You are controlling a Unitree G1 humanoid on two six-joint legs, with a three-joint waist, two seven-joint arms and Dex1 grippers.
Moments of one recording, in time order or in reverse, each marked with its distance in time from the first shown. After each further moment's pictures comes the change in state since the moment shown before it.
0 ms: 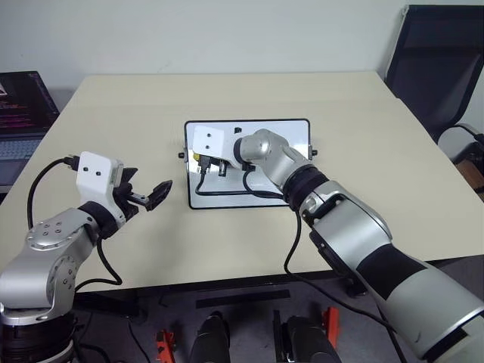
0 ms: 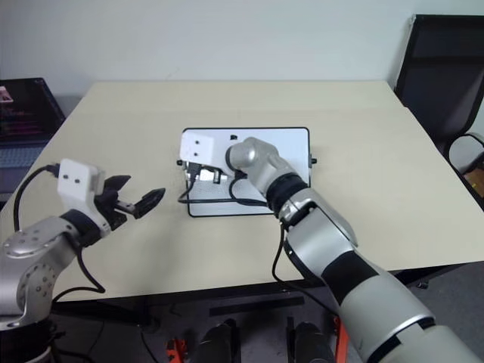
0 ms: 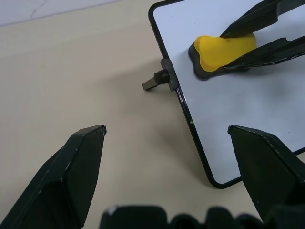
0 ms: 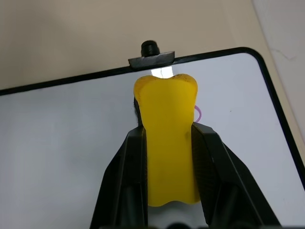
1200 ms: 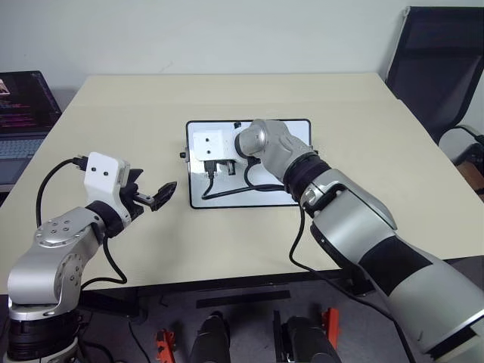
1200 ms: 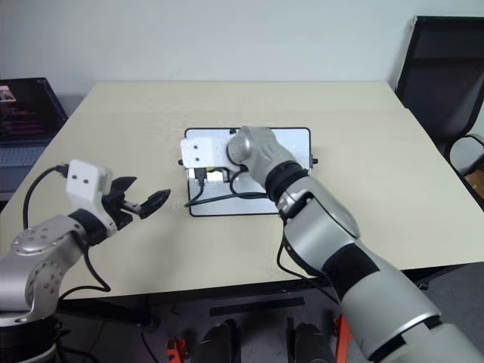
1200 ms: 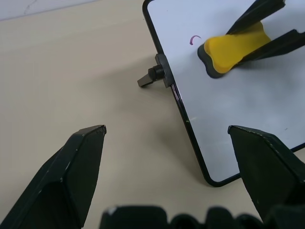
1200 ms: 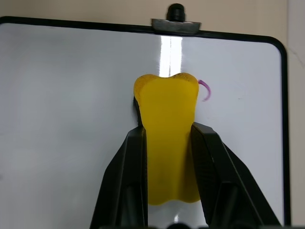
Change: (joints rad) left arm -0.011 -0.010 -0.032 0.017 0.013 -0.007 -0.001; right arm -0.077 -0.014 0.108 0.049 -0.091 -0.015 0.077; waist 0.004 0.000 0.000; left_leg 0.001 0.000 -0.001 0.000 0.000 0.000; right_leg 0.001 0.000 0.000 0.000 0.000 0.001
